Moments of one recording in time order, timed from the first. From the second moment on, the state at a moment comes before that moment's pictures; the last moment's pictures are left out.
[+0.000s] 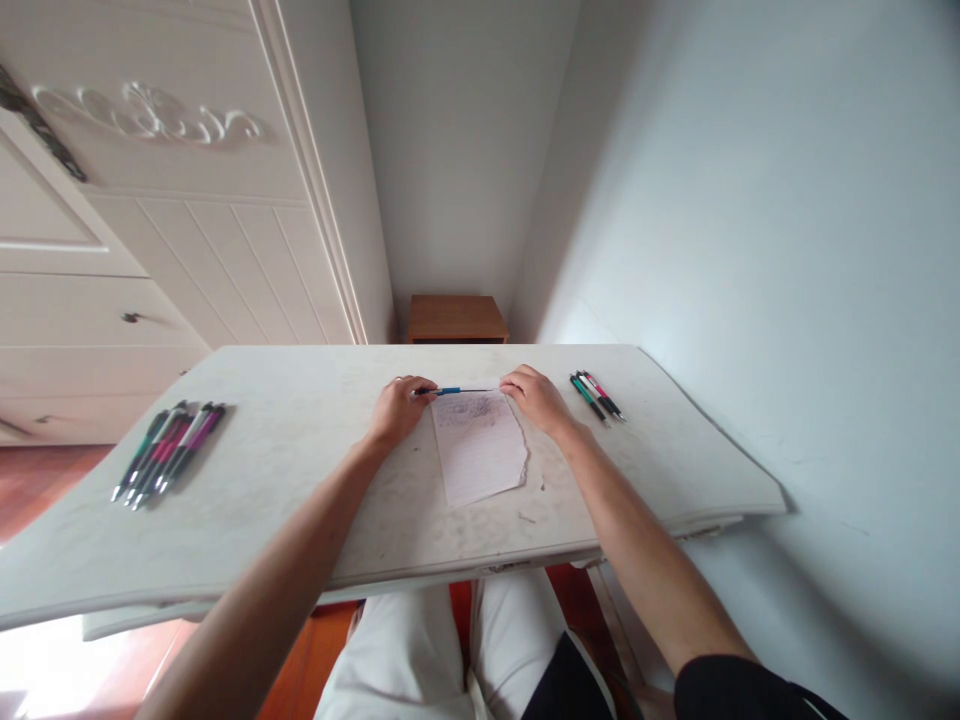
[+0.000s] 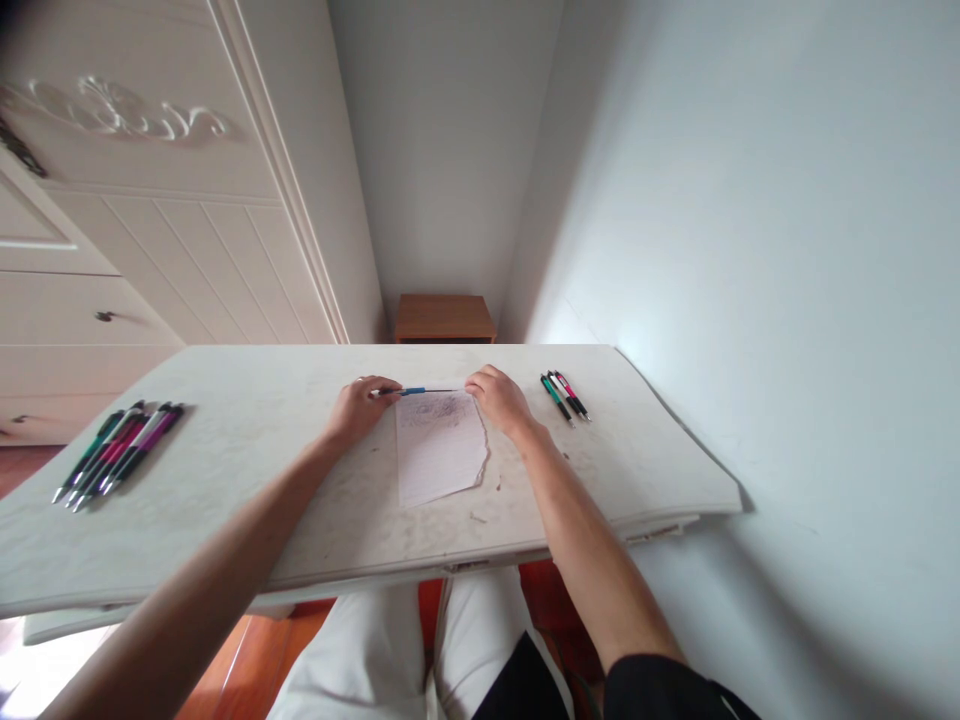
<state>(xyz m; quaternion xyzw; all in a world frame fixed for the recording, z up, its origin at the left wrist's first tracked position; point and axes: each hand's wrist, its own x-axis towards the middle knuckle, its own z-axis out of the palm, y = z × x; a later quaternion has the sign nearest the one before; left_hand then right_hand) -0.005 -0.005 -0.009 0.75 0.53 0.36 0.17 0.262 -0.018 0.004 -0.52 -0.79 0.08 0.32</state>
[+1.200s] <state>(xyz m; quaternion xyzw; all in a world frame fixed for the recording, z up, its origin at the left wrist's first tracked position) 0.001 -0.014 -0.002 0.77 0.51 0.34 0.19 0.250 -0.025 0.009 -0.46 -0.82 0.07 0.32</state>
